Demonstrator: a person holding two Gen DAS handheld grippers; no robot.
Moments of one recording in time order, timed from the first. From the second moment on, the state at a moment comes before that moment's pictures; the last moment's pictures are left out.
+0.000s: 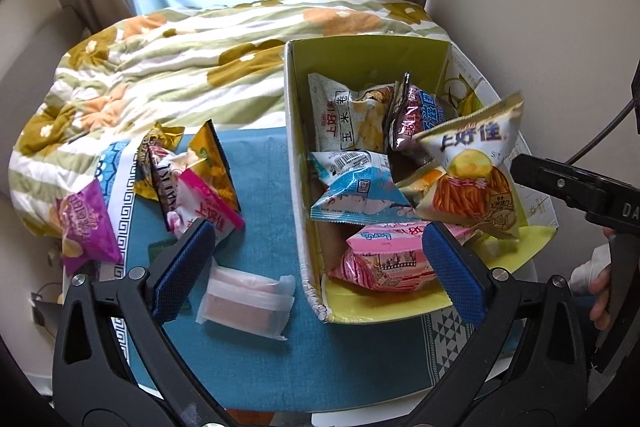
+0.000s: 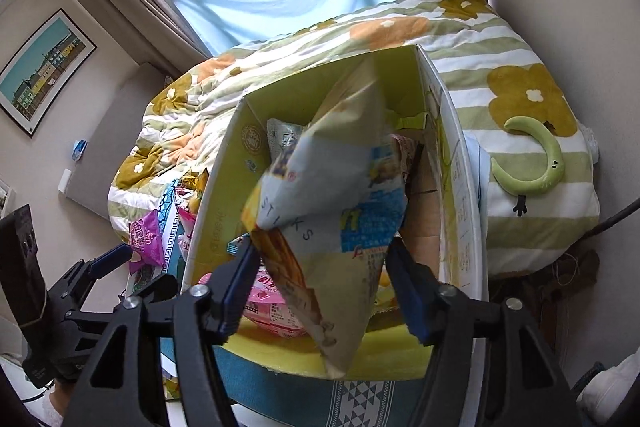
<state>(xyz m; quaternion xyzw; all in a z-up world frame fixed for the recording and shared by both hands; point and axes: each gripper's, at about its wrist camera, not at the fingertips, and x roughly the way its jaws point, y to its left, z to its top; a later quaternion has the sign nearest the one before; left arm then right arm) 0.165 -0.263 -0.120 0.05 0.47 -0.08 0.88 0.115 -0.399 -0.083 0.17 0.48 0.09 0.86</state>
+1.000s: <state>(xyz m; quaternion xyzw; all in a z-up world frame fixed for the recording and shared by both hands) 0.126 -0.188 -0.083 -0.01 0.44 0.00 0.90 0.079 -0.368 -0.031 0.10 0.39 0.10 0.91</state>
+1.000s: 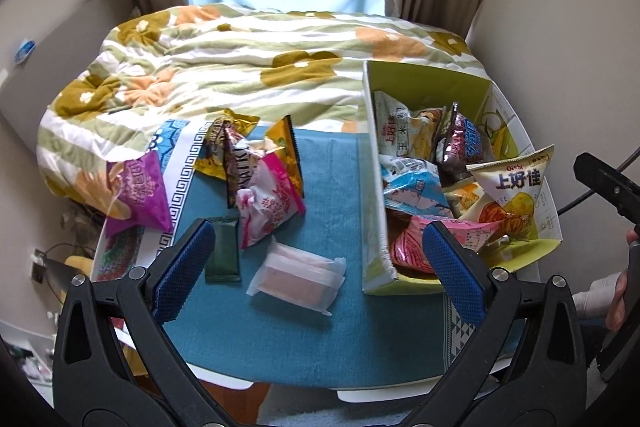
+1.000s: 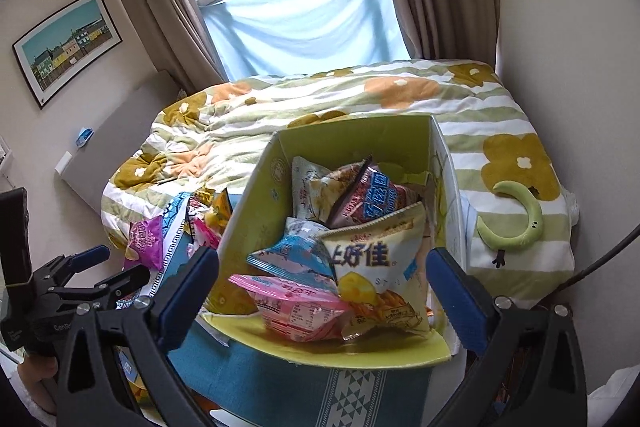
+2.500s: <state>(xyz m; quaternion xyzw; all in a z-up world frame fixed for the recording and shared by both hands) 0.279 0.110 -0.249 -0.01 0.59 -0.01 0.81 0.203 -0.091 -0.206 0.15 0.53 -0.01 0.84</state>
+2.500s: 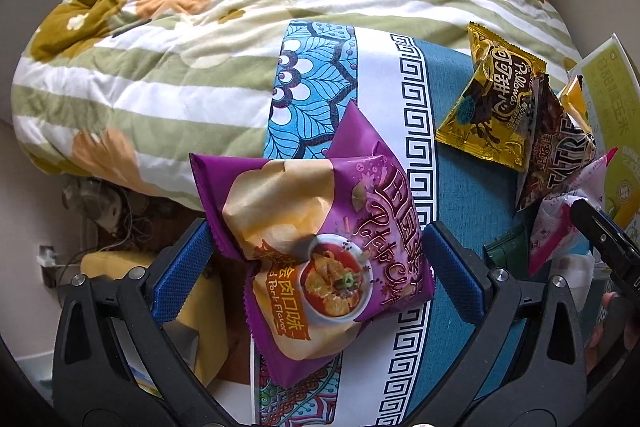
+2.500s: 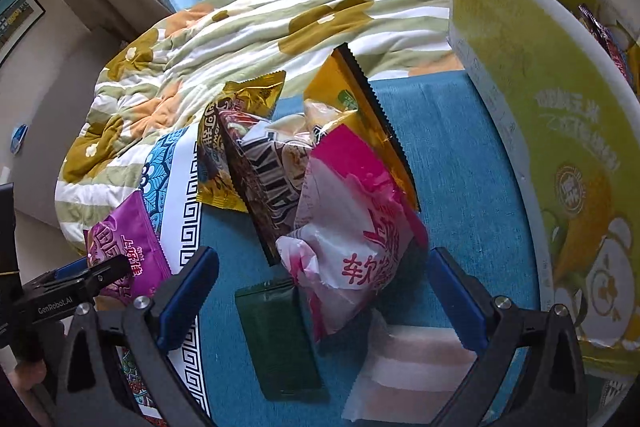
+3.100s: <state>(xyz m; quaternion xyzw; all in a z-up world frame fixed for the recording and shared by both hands) 0.278 0.091 -0.245 0.05 0.57 -0.03 0.82 0.204 -0.099 -0.232 0.17 0.53 -0.05 0.83</state>
